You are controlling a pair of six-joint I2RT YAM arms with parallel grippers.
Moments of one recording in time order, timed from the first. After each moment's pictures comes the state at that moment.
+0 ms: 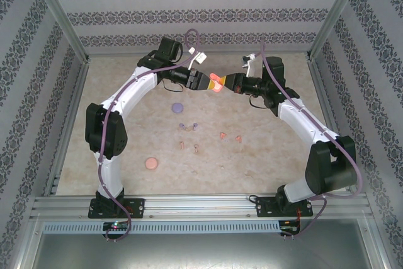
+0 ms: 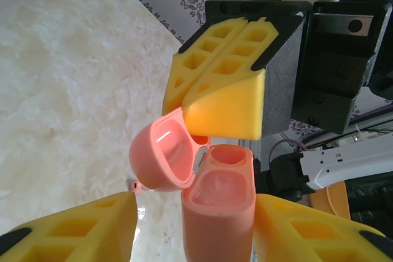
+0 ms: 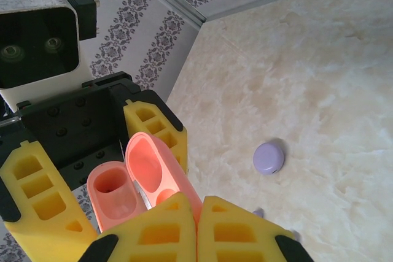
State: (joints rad) left arm -0.38 1.98 1.84 -0.69 1.09 -0.05; right arm 0.22 1.49 1.10 -0.04 -0.81 0.60
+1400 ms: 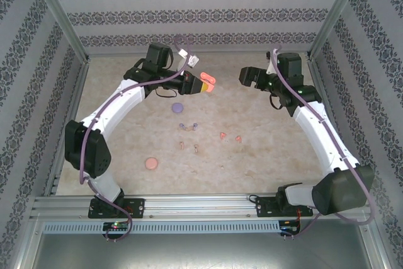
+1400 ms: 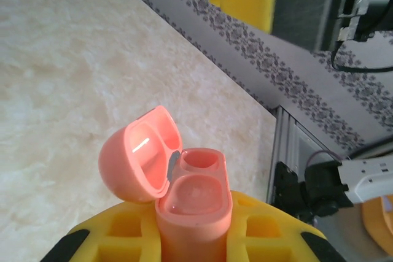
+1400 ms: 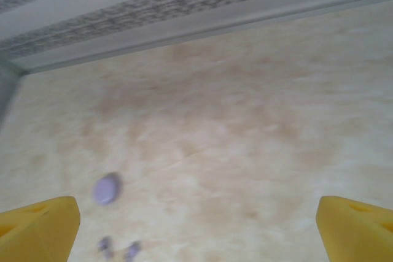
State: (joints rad) left arm -0.39 1.71 1.56 -0.50 0.89 -0.09; right arm 0.17 1.31 1.26 -0.54 -0.15 0.35
